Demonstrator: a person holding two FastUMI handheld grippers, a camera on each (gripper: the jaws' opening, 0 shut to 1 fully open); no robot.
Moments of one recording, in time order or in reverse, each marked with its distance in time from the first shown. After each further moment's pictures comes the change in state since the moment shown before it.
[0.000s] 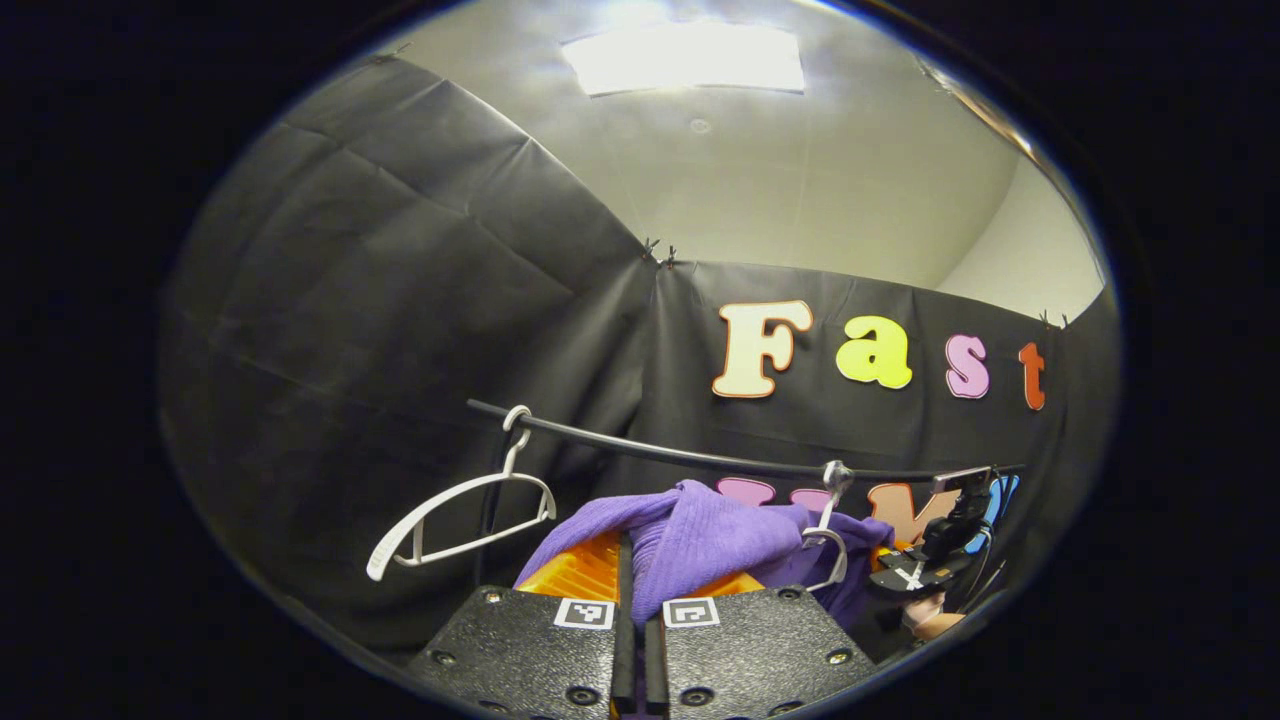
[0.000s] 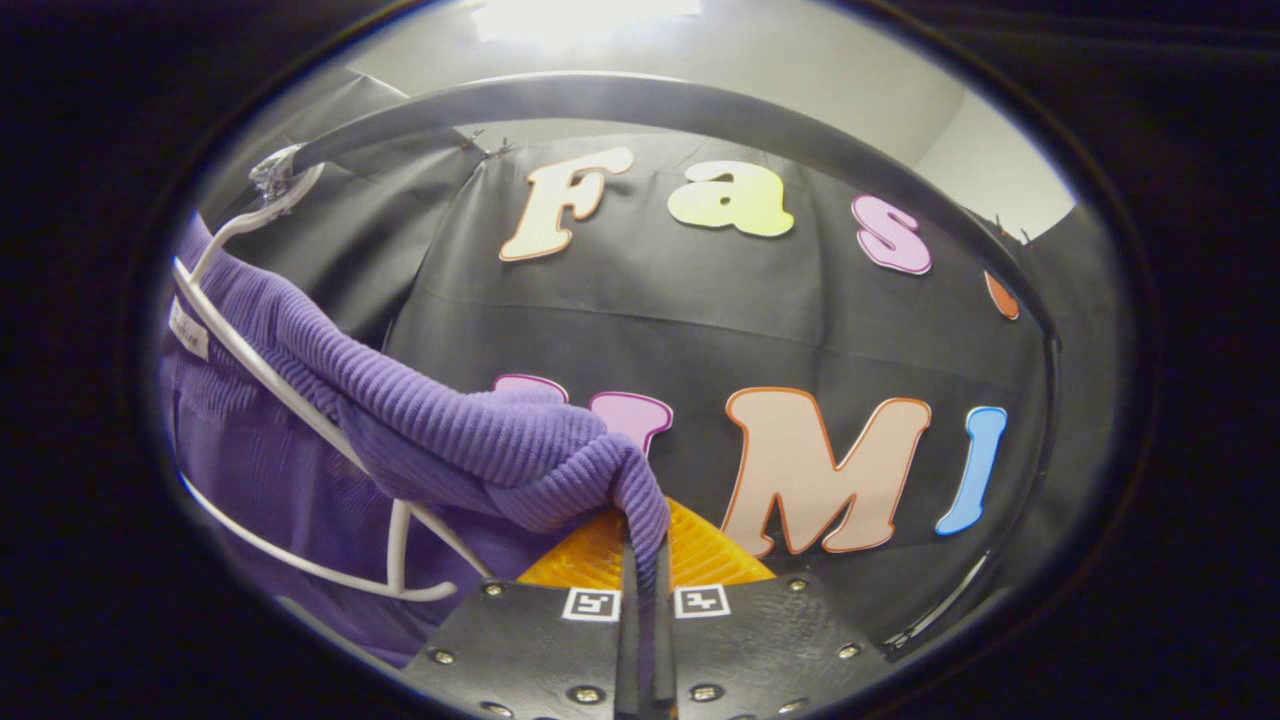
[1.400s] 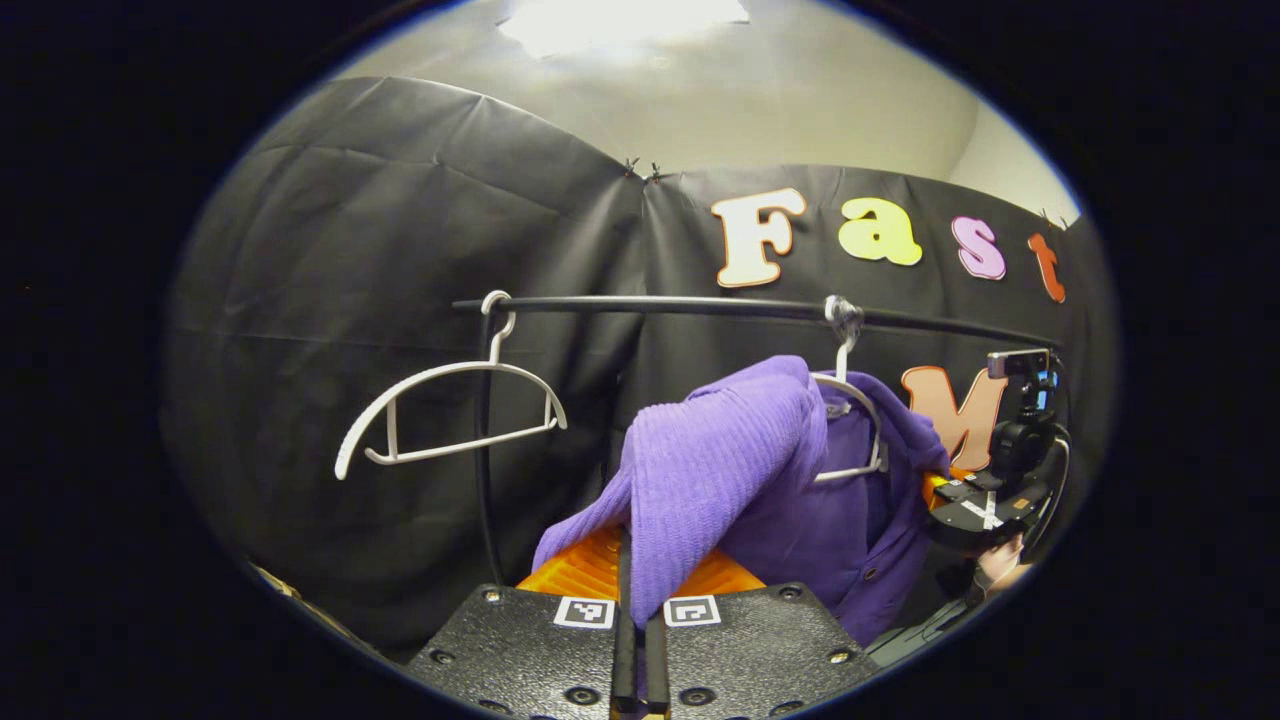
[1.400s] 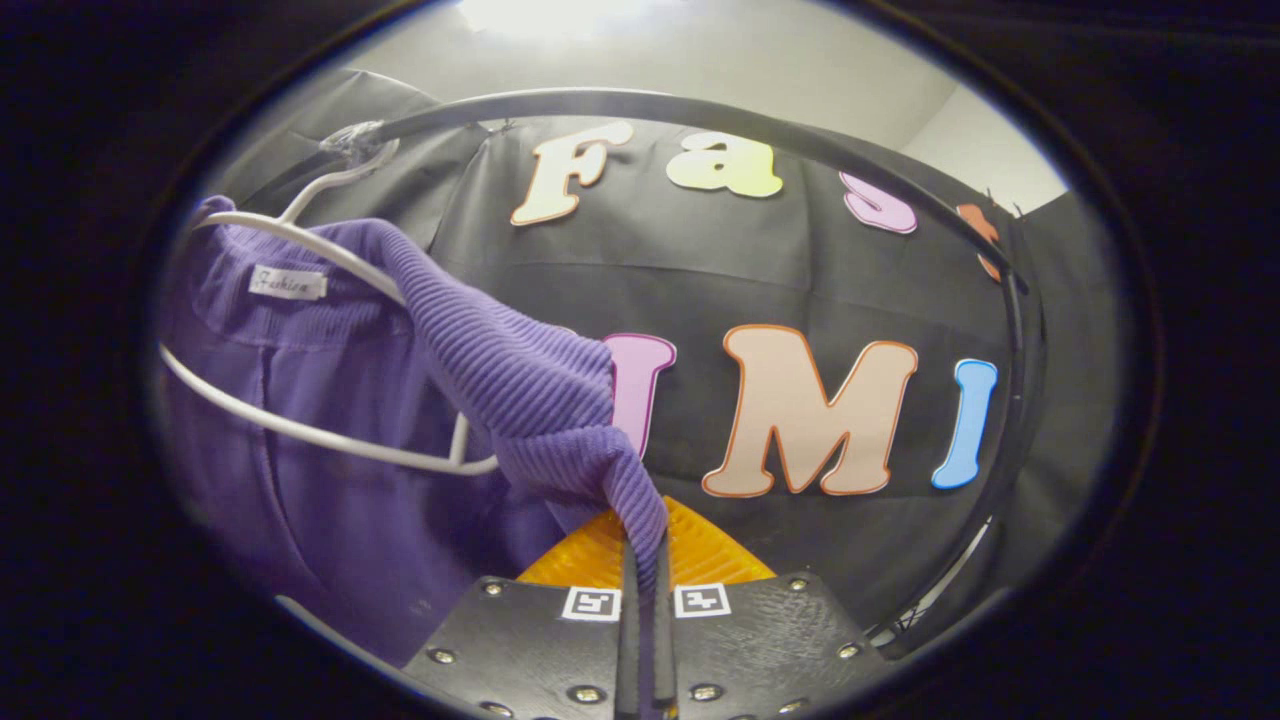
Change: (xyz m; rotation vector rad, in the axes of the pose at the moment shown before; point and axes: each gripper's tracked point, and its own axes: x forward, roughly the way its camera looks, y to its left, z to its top) left arm -0.020 -0.027 -0.115 0.117 0.209 0.056; right arm -0.059 -0.006 -0.049 0.021 0.103 0.002
